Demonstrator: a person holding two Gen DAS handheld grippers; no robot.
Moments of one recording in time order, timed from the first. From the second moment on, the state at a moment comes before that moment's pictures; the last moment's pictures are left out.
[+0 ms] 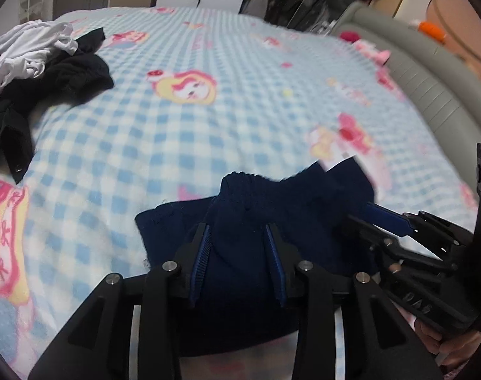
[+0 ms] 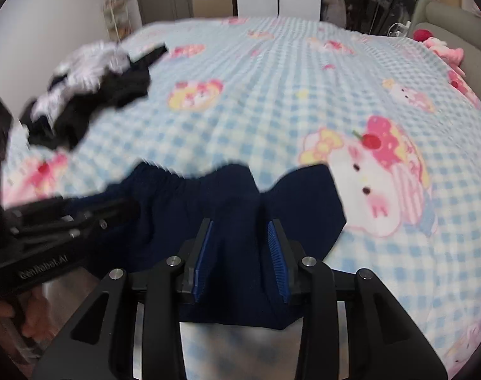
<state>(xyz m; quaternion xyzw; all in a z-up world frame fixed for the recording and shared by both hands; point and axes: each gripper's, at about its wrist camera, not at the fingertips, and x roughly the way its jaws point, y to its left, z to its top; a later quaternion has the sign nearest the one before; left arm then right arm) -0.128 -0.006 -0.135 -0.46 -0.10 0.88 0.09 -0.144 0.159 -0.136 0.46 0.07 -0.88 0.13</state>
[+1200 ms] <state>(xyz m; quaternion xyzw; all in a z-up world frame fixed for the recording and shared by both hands) -0.110 -0.050 -0.169 -0.48 -0.25 0.84 0.08 -0.143 0.212 -0.159 0.52 -0.05 -0.84 0.14</state>
